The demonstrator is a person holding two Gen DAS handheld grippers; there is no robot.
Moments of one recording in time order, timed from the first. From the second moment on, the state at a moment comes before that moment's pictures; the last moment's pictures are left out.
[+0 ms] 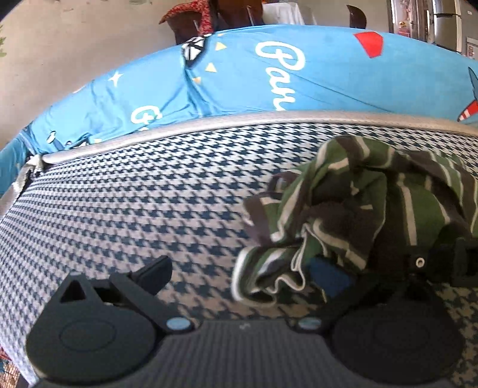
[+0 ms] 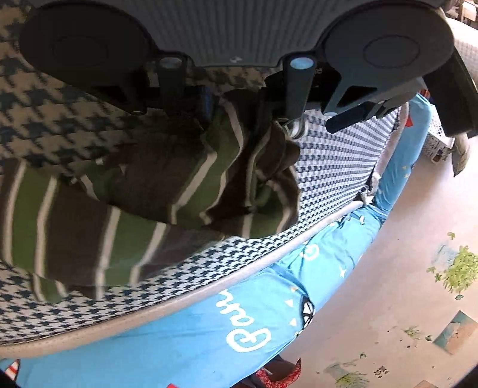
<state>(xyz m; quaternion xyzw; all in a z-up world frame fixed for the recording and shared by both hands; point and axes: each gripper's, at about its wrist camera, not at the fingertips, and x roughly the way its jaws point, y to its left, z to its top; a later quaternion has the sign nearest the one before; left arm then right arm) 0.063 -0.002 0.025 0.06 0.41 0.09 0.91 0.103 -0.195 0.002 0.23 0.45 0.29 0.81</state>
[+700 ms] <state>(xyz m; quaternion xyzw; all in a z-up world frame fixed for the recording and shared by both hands) 0.041 0.047 0.052 0.00 0.40 0.11 0.91 0.084 -0.156 0.022 0.19 0.46 0.33 0.80</state>
